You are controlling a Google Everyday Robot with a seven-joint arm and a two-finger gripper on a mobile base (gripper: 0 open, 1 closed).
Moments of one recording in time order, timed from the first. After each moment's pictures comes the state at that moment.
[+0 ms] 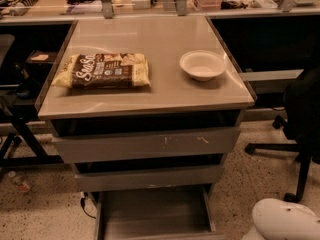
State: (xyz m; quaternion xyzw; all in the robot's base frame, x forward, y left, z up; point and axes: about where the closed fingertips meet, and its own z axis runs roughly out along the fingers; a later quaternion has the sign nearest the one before) arm 0.202 -0.184 0.503 0.44 -0.87 -0.23 0.07
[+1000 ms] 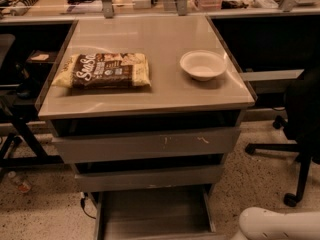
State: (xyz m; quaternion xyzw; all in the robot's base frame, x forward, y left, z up) arm 0.224 -0.175 0.378 0.37 -0.88 -0.28 0.08
